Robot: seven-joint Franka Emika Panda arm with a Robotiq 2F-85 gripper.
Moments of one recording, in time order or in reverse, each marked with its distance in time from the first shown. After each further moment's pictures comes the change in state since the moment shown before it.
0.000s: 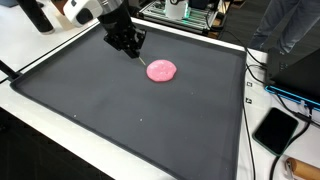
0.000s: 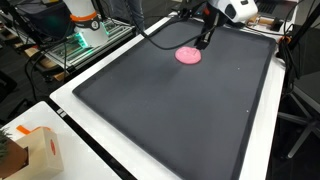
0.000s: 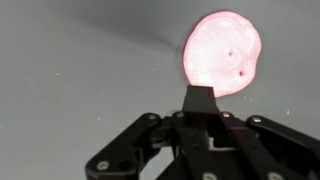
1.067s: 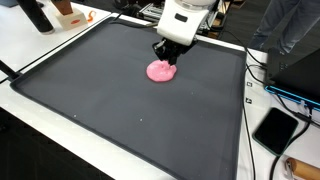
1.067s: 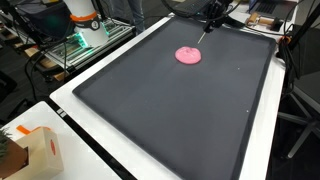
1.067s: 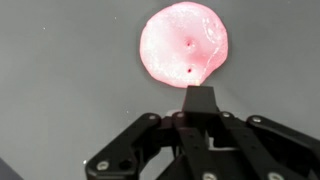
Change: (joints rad) arm 0.209 0.028 0.115 0.049 -0.337 -0.044 -0.104
